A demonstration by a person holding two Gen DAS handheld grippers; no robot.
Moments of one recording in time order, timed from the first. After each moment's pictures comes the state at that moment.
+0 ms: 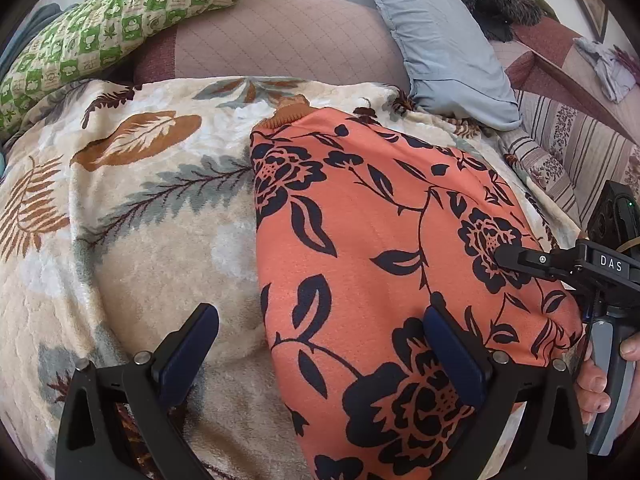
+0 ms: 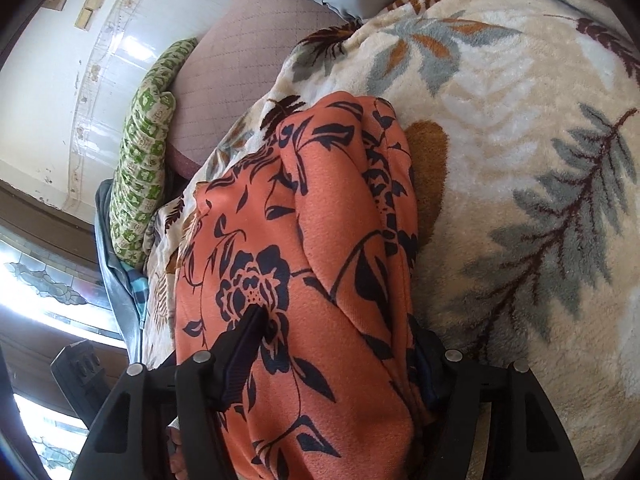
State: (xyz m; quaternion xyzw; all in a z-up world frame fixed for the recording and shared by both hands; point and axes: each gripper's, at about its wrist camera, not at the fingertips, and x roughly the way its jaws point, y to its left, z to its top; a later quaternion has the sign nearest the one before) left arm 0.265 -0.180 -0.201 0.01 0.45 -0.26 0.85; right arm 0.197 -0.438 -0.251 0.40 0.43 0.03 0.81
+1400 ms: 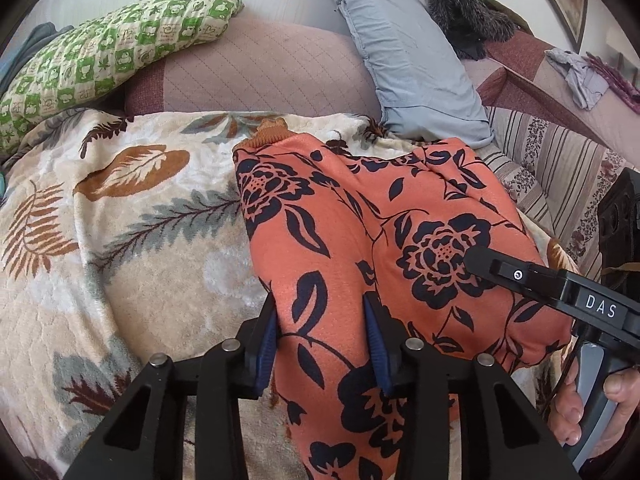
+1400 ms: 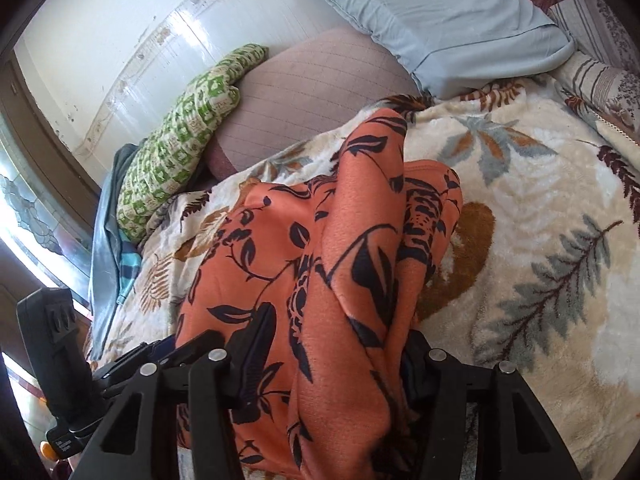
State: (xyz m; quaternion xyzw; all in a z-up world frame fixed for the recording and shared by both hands) left arm 0.243 -0.172 -0.169 0.00 0.41 -0.29 0.86; right arm 0.181 -0.384 -0.196 0.26 0.35 0.02 0.90
